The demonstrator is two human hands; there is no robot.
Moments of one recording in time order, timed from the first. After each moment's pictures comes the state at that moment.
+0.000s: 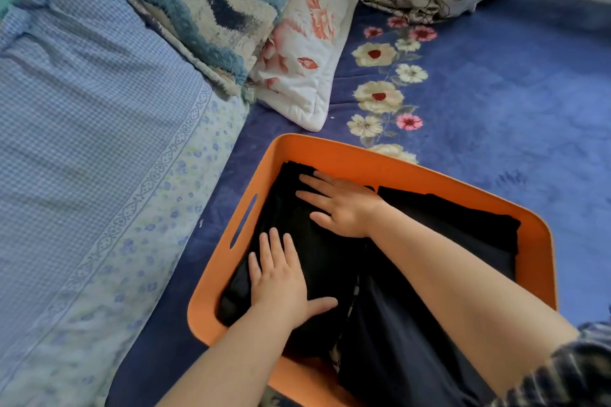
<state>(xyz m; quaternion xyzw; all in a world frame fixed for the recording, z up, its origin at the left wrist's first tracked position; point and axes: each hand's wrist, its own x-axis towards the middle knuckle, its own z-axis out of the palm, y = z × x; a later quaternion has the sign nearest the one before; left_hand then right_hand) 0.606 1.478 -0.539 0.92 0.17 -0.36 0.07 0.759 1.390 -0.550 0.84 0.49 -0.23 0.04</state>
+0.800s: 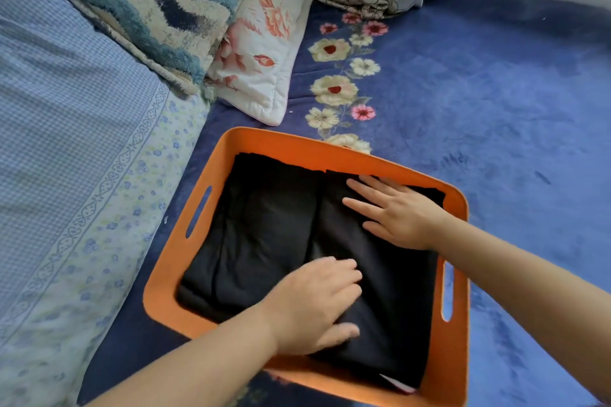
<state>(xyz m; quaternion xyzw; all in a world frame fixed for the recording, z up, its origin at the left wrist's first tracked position) 0.587 1.419 -0.512 0.93 -0.33 -0.05 0.16 0.738 1.240 -0.511 0.86 0.48 -0.12 0.11</state>
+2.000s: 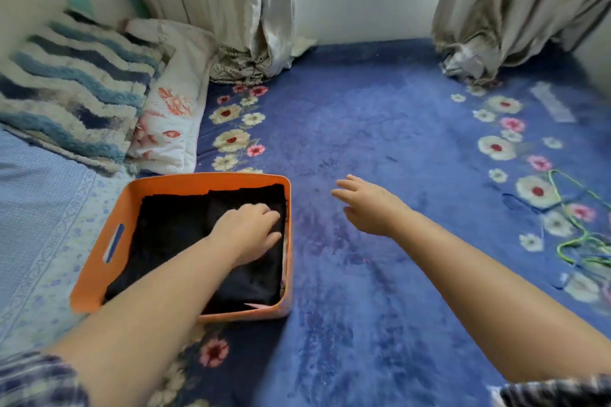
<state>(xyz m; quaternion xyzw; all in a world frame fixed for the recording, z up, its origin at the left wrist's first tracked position) 0.604 1.267 -0.373 0.96 -0.19 -0.19 -0.08 0.632 1.048 -0.385 0.96 0.24 -0.13 -0.05</state>
